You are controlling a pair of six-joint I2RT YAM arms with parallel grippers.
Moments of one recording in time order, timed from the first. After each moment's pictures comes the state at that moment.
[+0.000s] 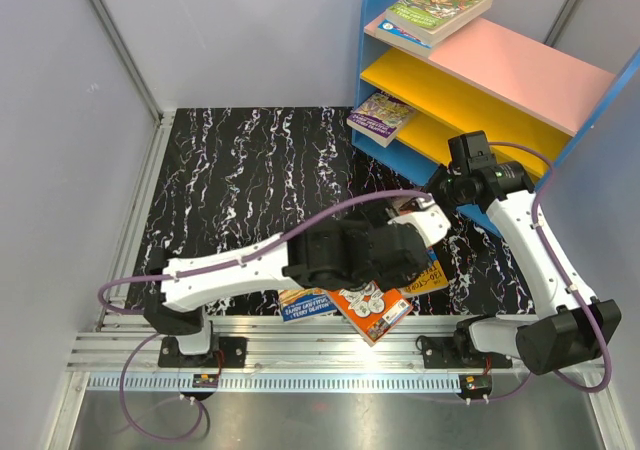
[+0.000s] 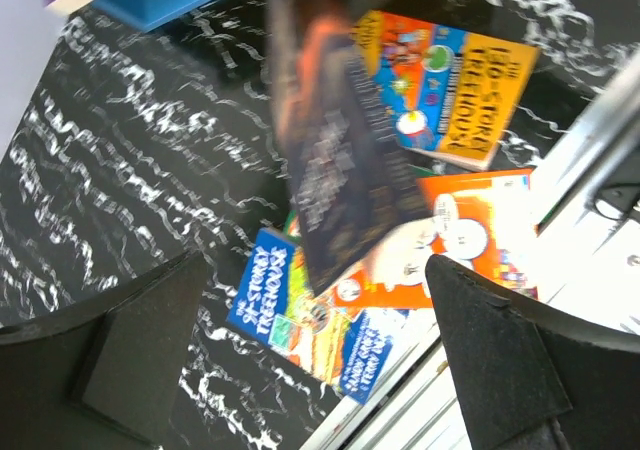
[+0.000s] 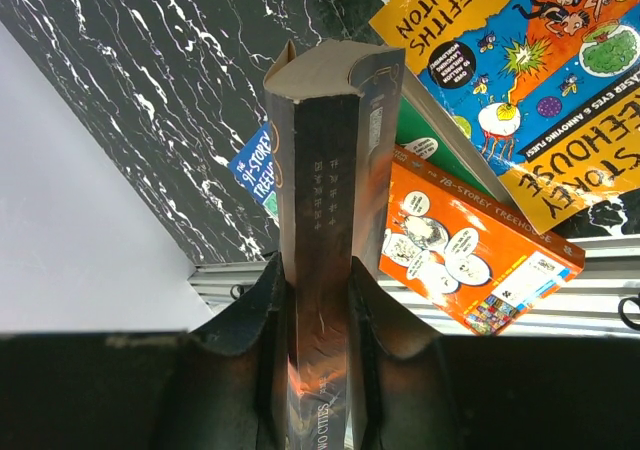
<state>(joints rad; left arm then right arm) -1.45 1.73 2.07 -1.18 -0.62 -0.15 0.25 1.27 1.32 -1.08 -0.27 0.97</state>
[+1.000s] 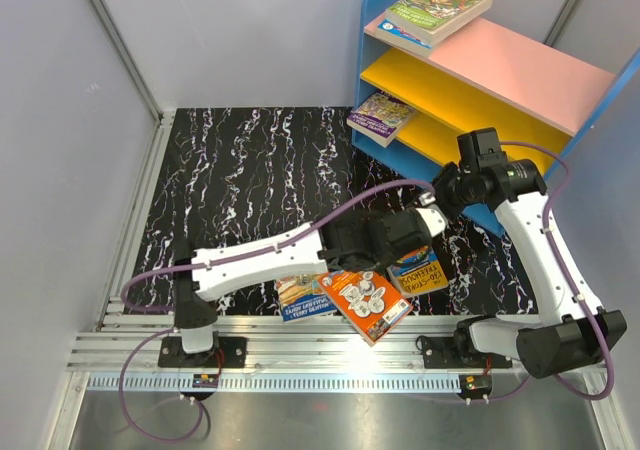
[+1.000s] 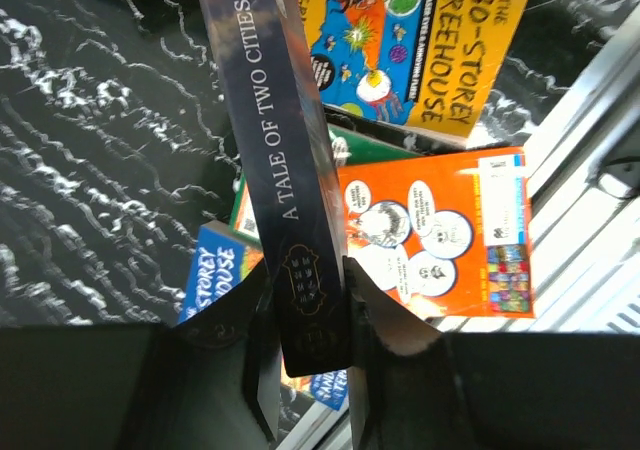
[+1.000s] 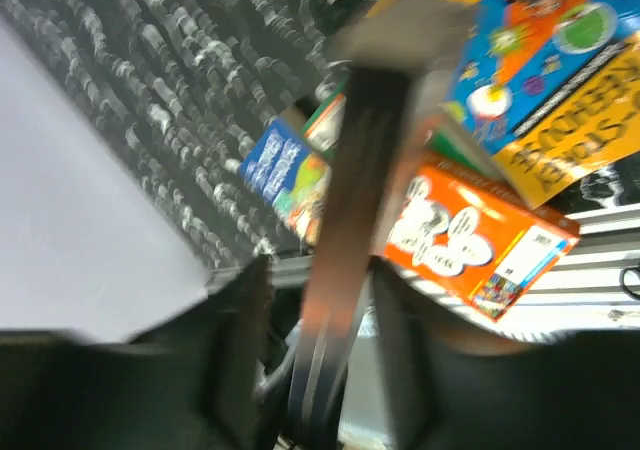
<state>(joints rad) -1.35 1.84 1.96 -1.09 -0.42 -0.15 0.23 1.25 1.38 -1.16 -0.22 1.01</state>
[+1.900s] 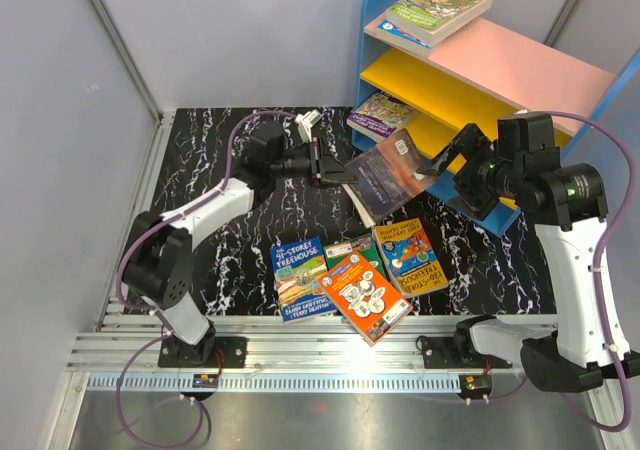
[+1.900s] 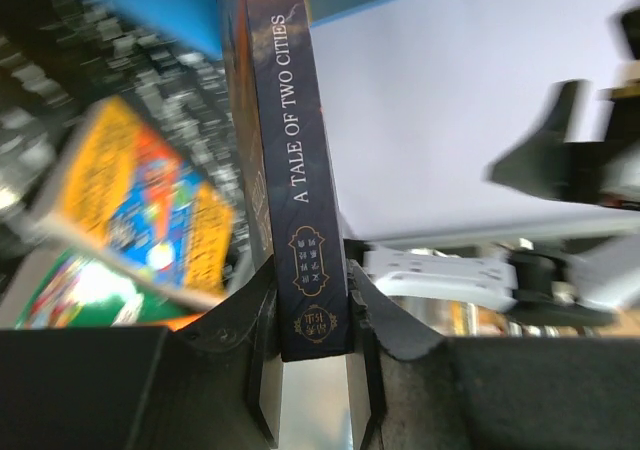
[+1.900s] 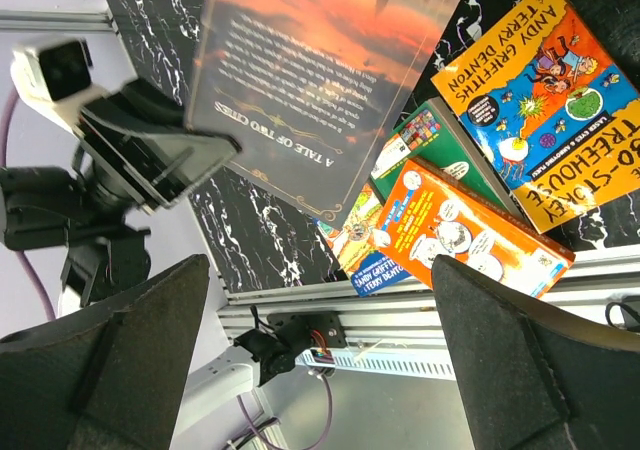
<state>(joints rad) -0.50 1.64 1.18 0.23 0.89 -0.99 0.25 1.19 1.77 -1.34 -0.12 0.94</state>
